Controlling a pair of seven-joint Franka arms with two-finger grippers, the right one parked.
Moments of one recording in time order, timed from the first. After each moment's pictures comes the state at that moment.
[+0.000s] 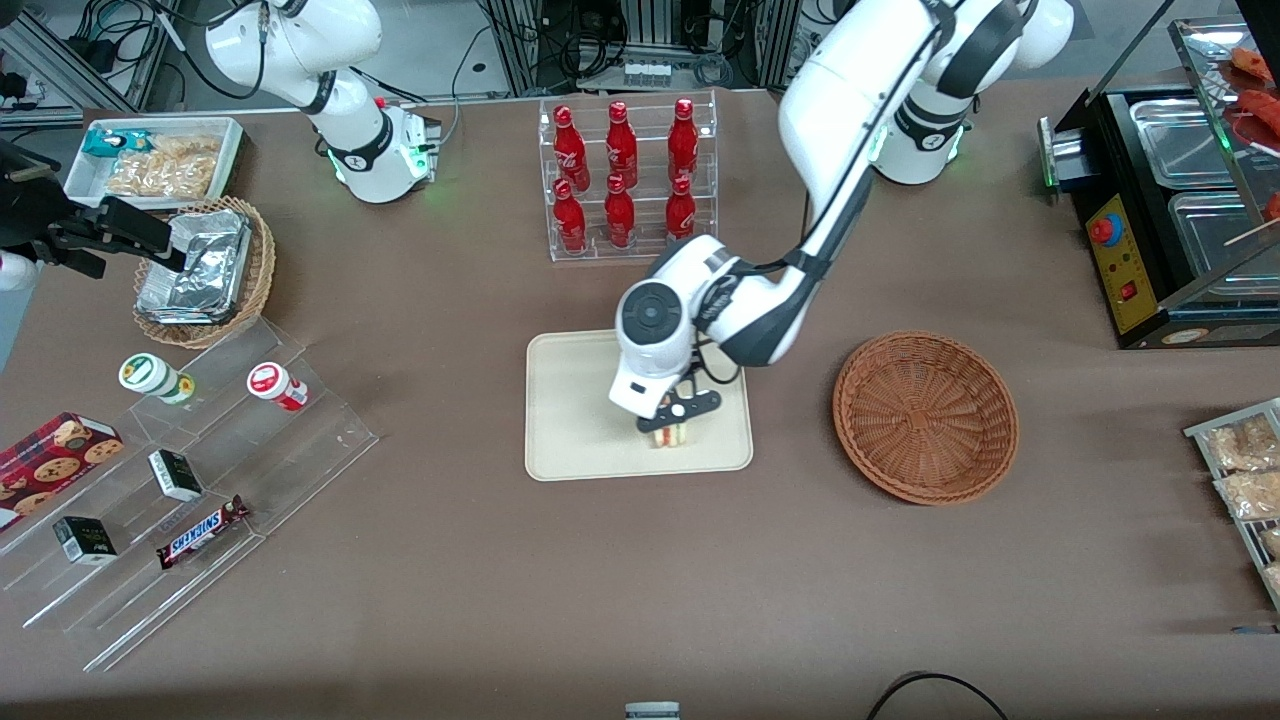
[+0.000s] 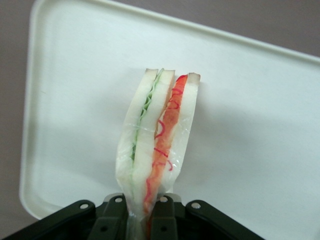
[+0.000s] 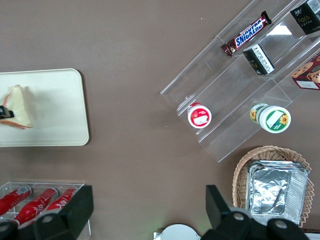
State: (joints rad) arm -0.72 0.80 -0.09 -1.34 0.00 2.04 -1.09
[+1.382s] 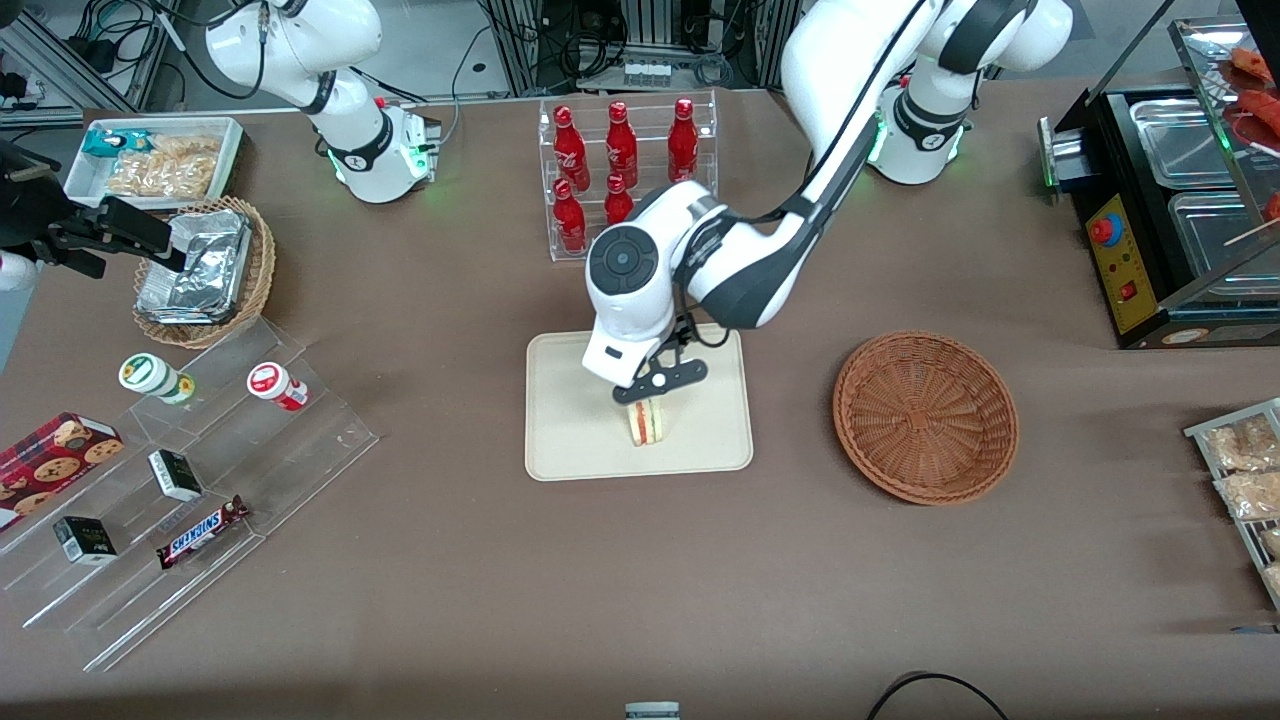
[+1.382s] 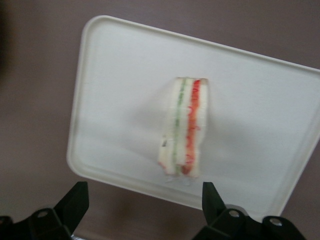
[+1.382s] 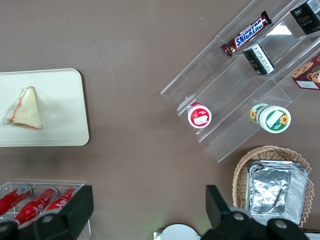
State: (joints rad) arm -0.74 0.67 -0.06 -1.27 0.00 1.77 -1.10
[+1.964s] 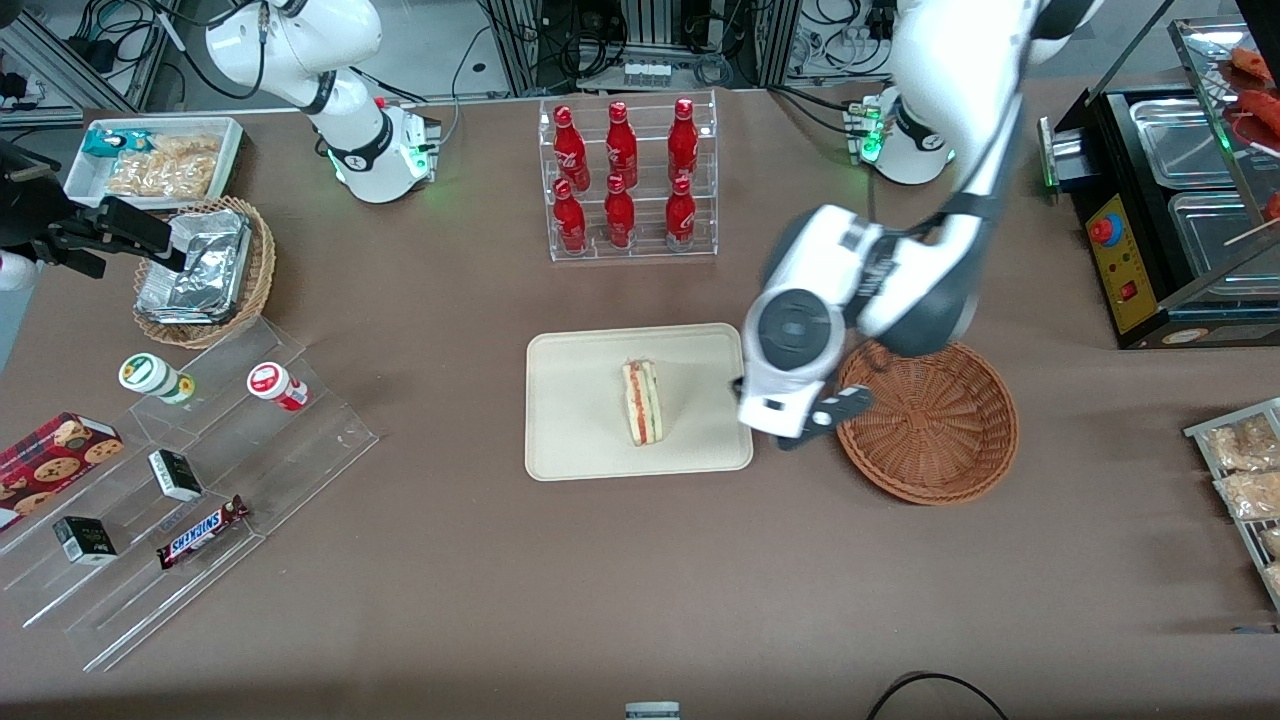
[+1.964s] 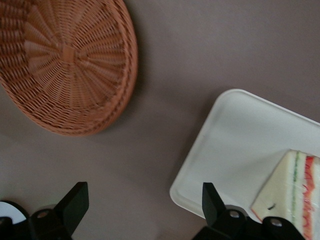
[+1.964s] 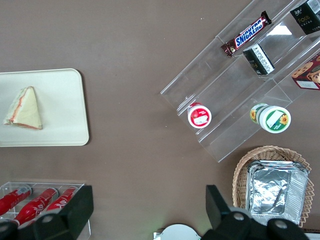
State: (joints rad) arm -0.49 0.50 -0.01 -1.41 0.01 1.62 -0.94
